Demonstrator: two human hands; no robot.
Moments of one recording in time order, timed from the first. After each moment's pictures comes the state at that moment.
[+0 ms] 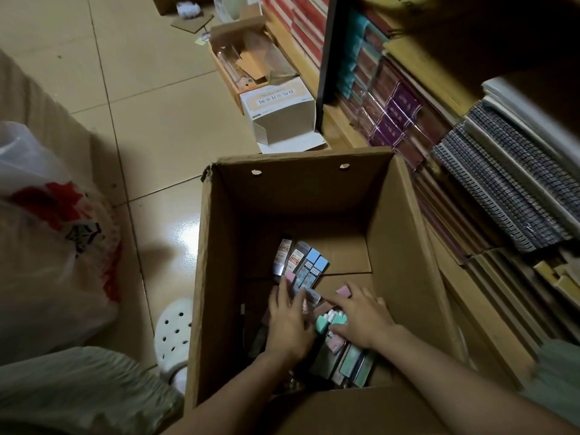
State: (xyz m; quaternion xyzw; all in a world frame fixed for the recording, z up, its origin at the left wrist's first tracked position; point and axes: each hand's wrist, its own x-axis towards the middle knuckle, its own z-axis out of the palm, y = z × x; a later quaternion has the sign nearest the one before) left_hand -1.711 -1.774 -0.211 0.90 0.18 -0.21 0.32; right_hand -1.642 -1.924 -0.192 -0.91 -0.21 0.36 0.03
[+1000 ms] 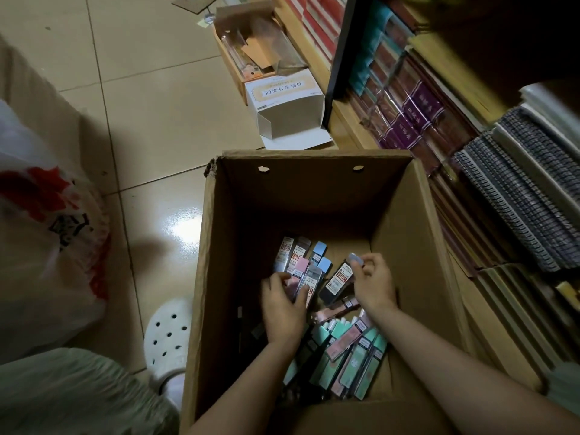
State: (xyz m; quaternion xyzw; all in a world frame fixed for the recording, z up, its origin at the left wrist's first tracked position) left_hand -1.679 -1.768 -0.212 0.77 0.38 0.00 0.51; right_hand -1.598 -1.898 -0.198 -0.86 0.18 0.16 0.45
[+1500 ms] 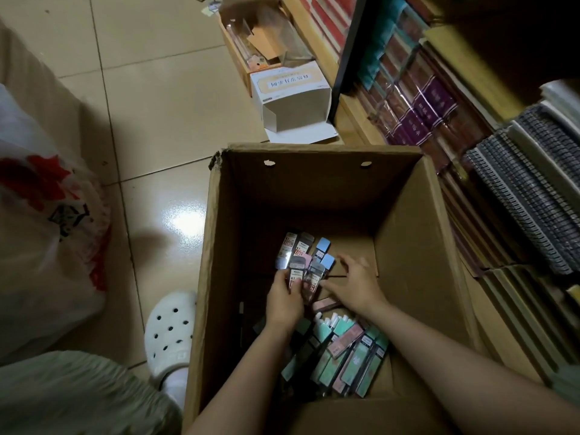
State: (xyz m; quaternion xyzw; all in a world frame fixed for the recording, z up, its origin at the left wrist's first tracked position) left_hand -1.672 -1.757 -0.220 0.67 0.39 -0.09 0.63; right_hand -1.599 -1.883 -0.201 -0.91 0.01 0.30 0.28
